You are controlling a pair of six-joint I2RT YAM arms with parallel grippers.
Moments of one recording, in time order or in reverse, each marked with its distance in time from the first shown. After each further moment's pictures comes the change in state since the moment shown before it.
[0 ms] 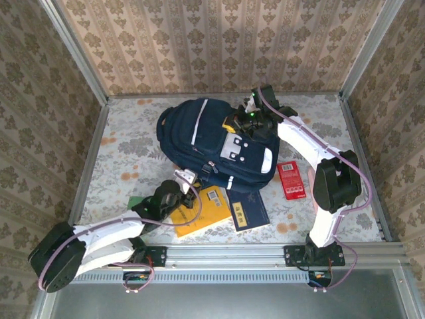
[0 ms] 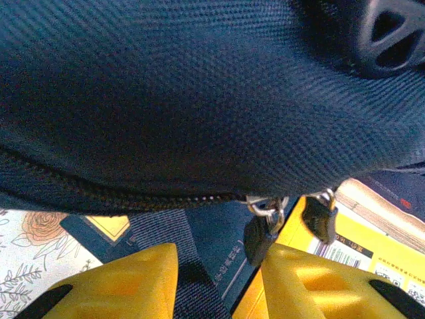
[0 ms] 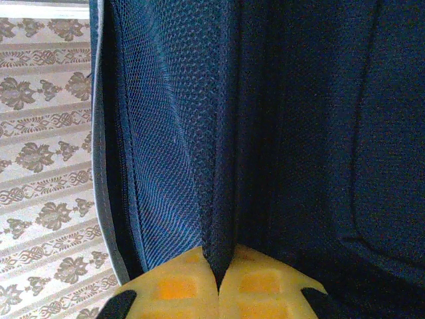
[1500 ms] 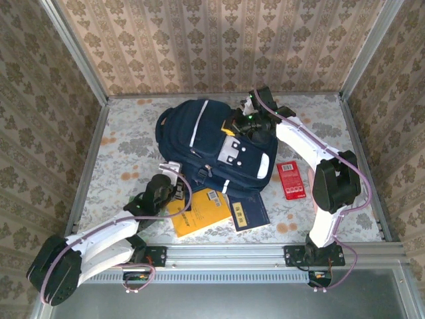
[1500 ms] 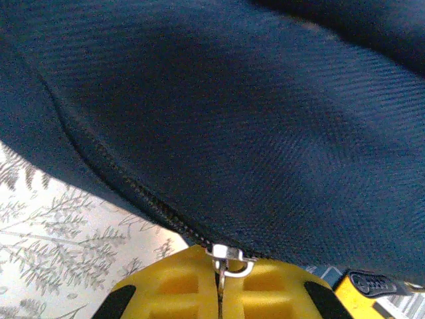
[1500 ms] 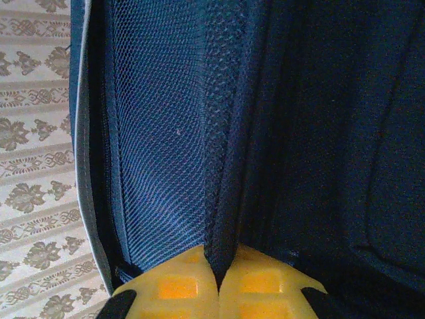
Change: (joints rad) left arm 0.160 -0.096 0.023 -0.146 -0.046 -0.124; right arm 0.025 0.000 0.012 -0.059 0.013 -0.110
